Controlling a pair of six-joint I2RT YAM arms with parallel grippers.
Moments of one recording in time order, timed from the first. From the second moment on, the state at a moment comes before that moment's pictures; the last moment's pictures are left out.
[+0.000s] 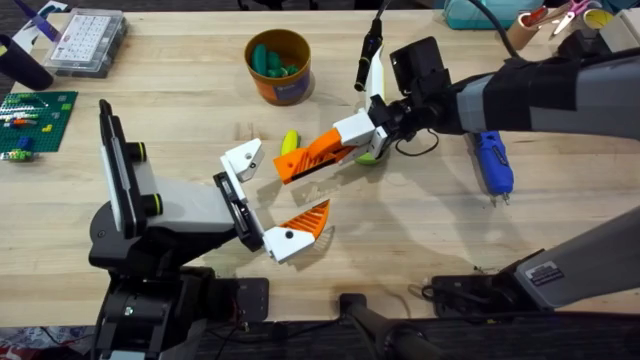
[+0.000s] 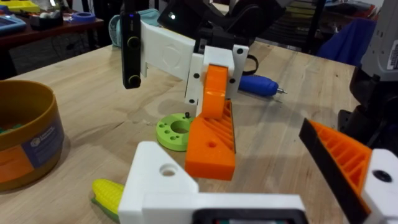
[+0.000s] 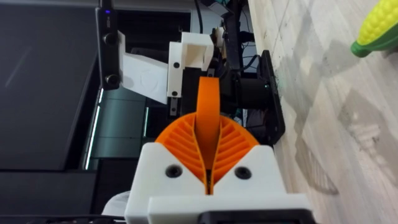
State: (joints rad) left arm -0.06 0.00 0.01 -0.10 1.01 -0.03; right arm 0.40 1.78 0.87 -0.05 -1.56 0.54
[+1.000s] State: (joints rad) left arm -0.06 0.00 0.01 -0.09 1.01 -0.03; right arm 0.44 1.78 0.92 -0.05 -1.55 0.55
